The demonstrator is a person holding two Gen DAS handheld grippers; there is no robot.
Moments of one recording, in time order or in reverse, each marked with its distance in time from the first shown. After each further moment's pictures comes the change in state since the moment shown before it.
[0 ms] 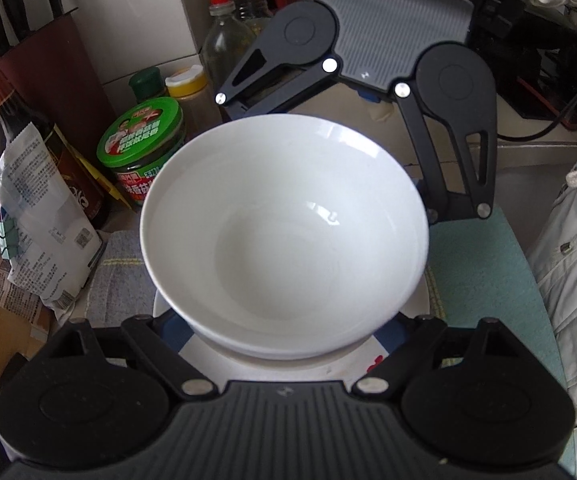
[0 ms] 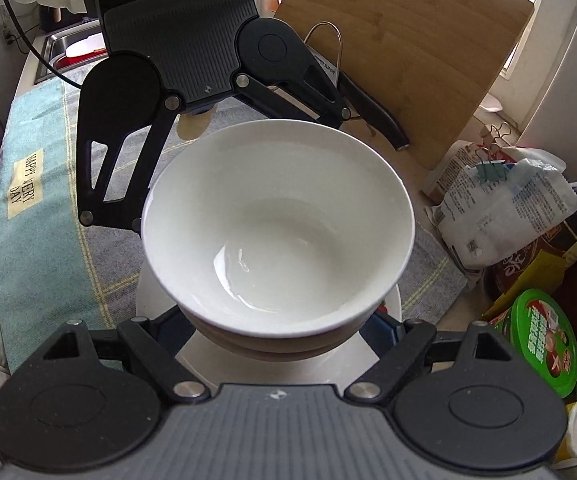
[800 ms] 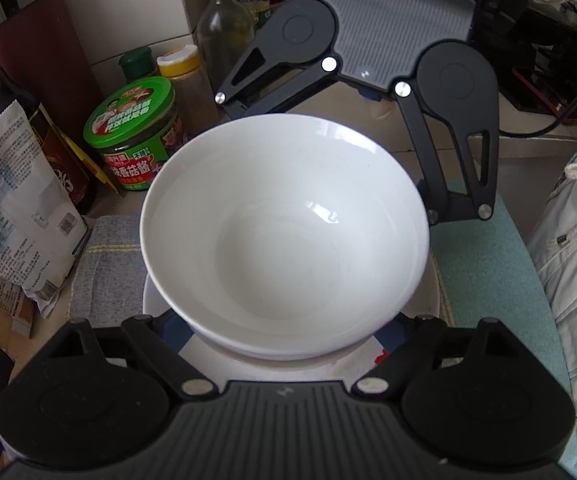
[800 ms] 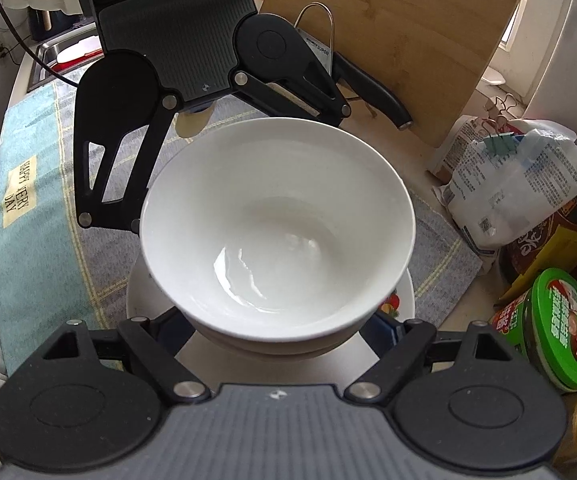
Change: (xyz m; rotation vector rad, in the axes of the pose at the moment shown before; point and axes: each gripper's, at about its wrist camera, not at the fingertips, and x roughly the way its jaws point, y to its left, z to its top) left arm 0.003 0.013 -0.001 -0.008 0.027 -0.055; right arm 0.017 -0.010 -0.002 0.053 0.030 0.032
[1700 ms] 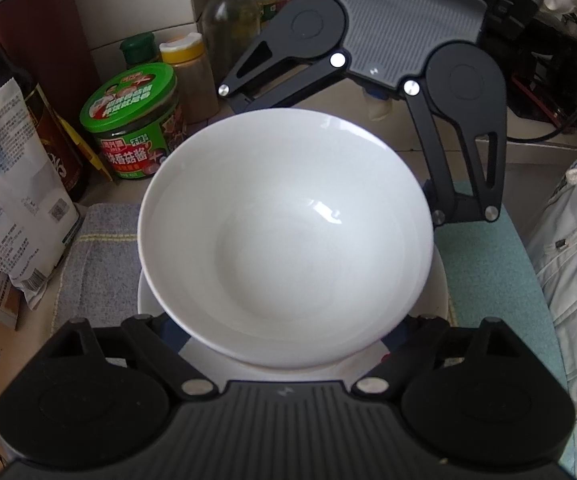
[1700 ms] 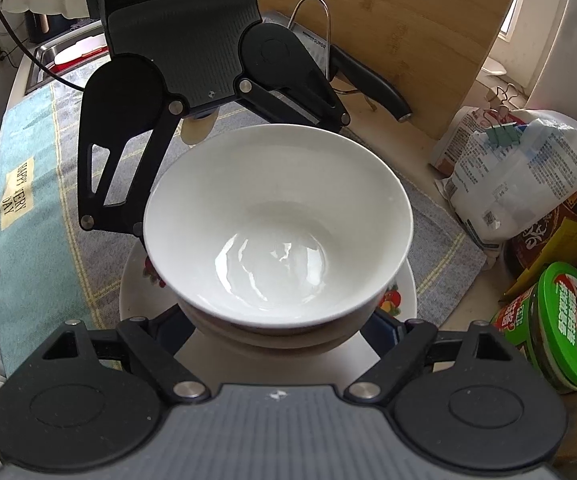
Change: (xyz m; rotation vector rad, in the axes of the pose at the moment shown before) left arm 0.006 0.011 0.000 -0.030 0.001 -0.038; right arm 0.003 -0.001 -0.001 0.011 0.003 0.009
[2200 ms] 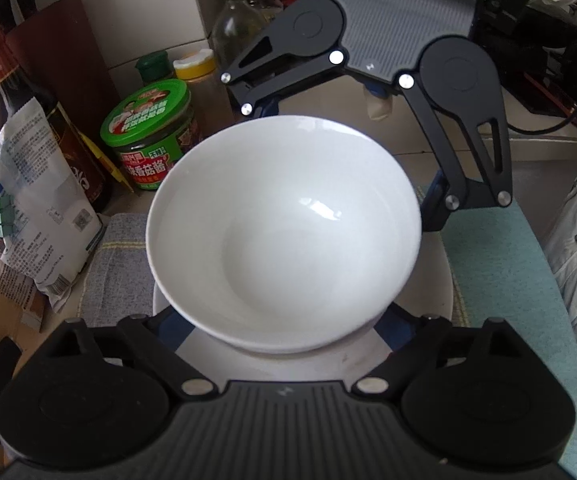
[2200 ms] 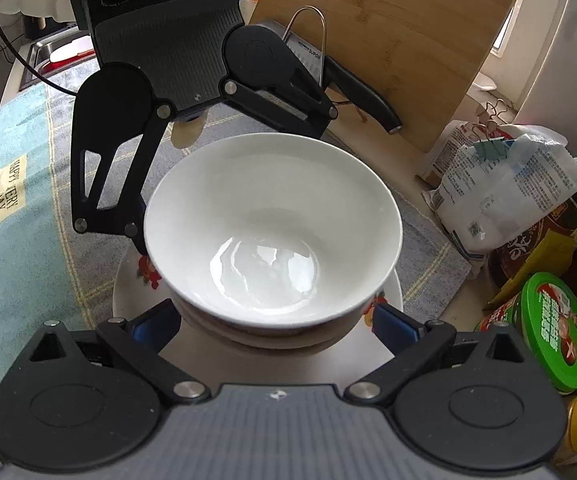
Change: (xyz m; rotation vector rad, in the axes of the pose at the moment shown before) left arm -0.012 -0.015 -0.008 0.017 -0.043 0.108; right arm -0.006 0.004 -0.003 -0.027 -0.019 -0.049
